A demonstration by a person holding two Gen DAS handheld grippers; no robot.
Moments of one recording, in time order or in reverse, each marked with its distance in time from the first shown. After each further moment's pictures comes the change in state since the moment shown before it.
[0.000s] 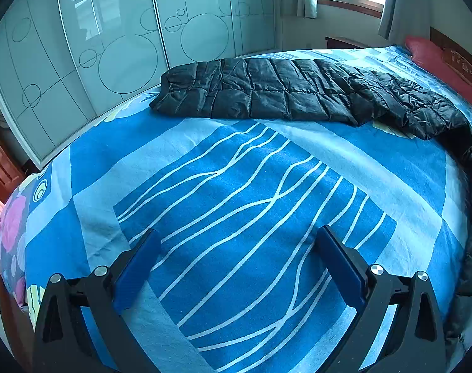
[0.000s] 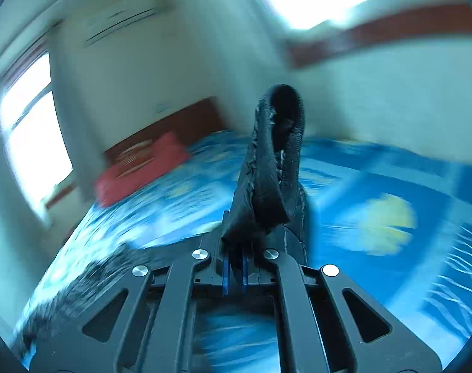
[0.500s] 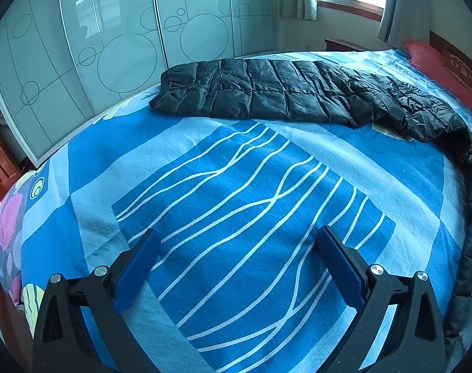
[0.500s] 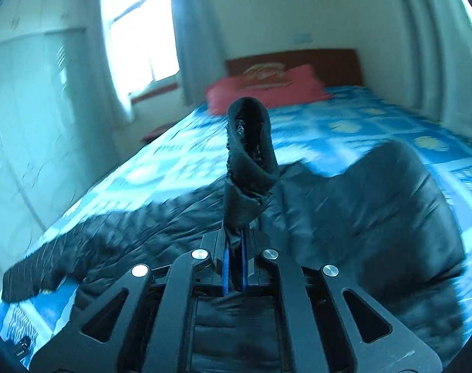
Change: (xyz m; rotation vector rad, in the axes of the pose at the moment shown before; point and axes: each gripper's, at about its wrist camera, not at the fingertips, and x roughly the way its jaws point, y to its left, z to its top) left arm 0.001 0.004 0.000 -0.012 -0.007 -0.018; right arm 0.088 0.326 -0.139 -0.359 0.311 0.376
